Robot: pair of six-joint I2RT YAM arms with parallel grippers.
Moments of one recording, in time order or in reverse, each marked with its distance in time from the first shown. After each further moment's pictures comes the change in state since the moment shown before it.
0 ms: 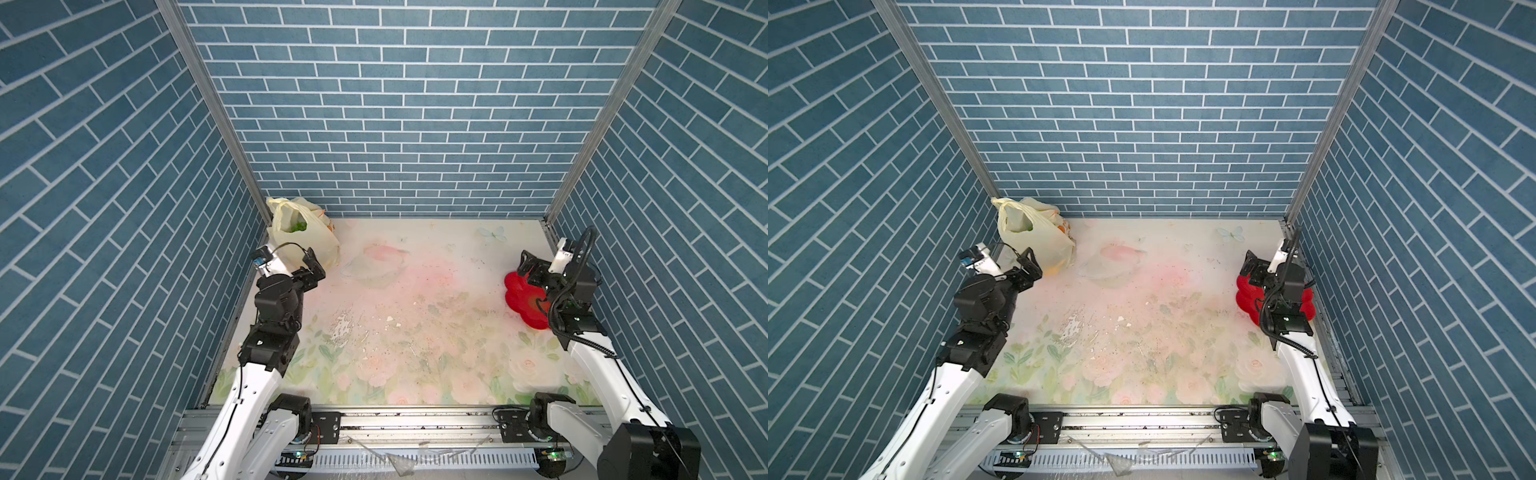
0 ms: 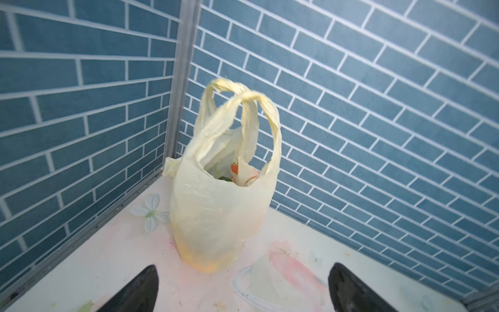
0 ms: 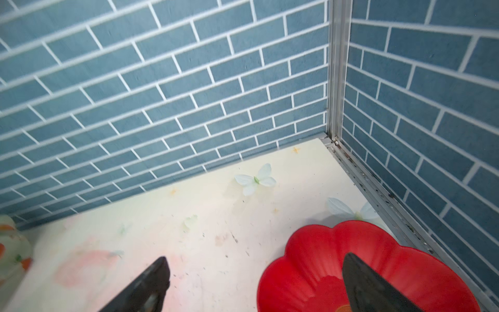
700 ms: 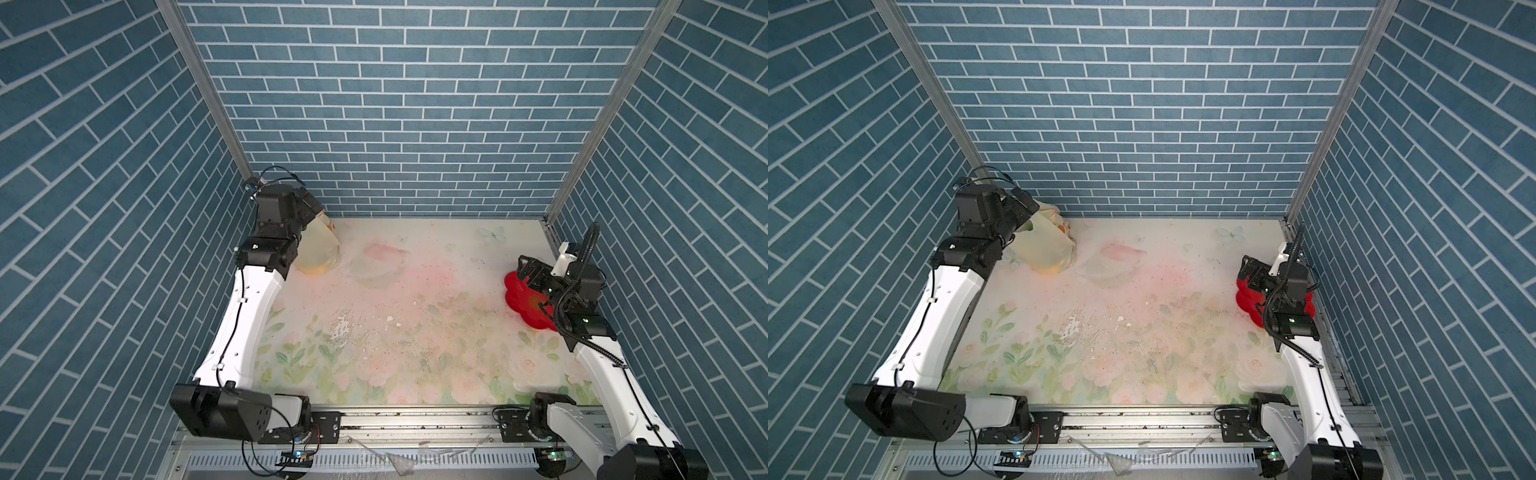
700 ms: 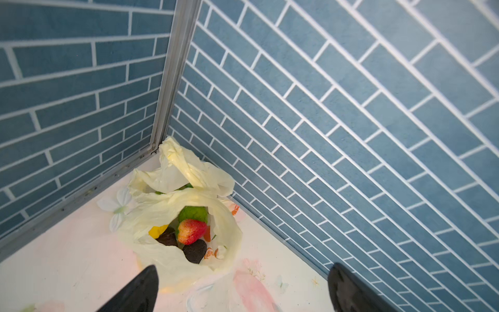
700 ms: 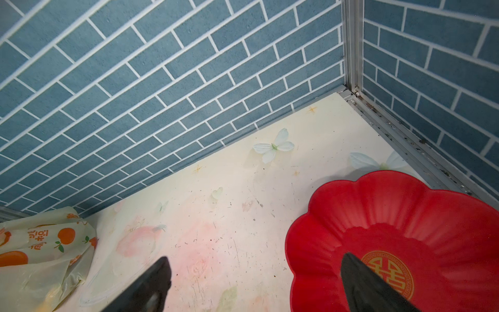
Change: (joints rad) left arm 0.101 0.669 0.795 -0.389 0.096 -0.253; right arm -0.002 -0.045 0.024 -0.200 -0.101 0.122
